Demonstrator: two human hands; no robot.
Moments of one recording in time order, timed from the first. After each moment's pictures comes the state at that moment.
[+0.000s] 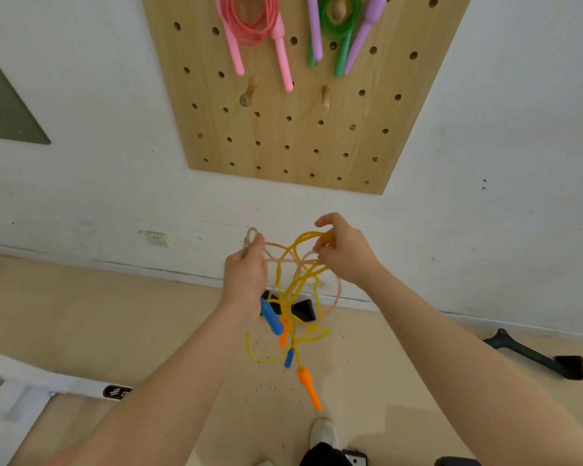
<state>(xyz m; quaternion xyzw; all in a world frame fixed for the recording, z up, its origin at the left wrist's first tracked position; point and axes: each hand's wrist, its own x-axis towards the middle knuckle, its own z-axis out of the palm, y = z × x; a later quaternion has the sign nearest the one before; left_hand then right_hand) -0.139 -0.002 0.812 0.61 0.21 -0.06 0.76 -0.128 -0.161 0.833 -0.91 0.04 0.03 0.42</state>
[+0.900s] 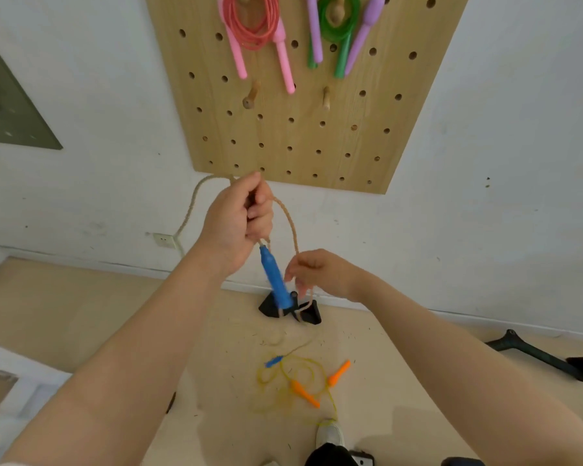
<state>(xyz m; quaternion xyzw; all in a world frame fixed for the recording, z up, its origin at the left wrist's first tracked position) -0.127 0.019 0.896 0.53 -0.06 -0.13 0.84 -0.145 -0.142 0.826 -0.85 -0.09 0.23 0.46</state>
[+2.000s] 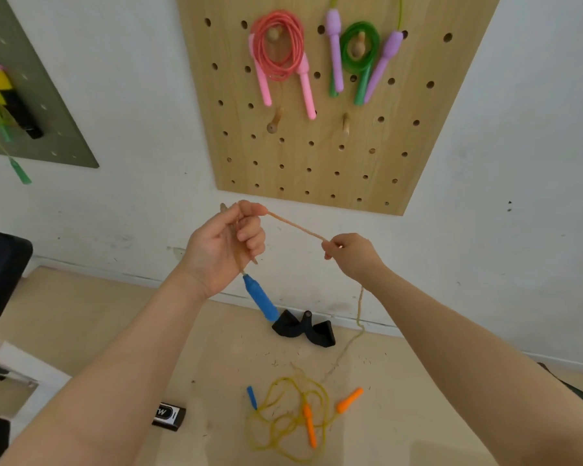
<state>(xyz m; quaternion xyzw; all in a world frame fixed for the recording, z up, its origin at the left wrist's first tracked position) -0.128 0.069 0.884 0.46 -0.12 -0.17 0.86 -0.102 -0.149 0.838 -0.93 0.05 0.07 0.35</state>
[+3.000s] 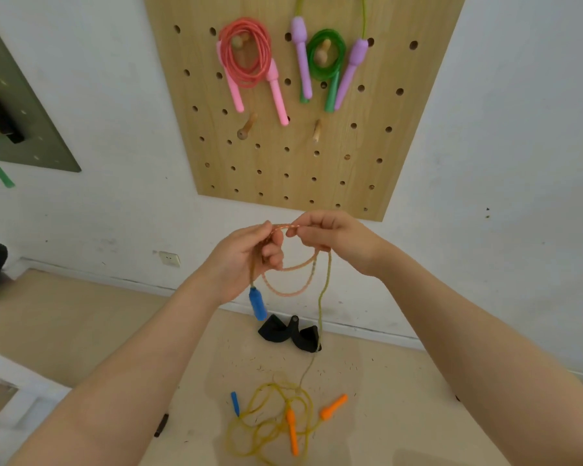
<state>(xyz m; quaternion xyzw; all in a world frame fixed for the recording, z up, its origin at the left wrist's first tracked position) -0.129 -0.018 0.882 0.58 -0.09 -0.21 0.78 -0.116 -0.199 0.901 -0.78 -0.19 0.14 0.58</state>
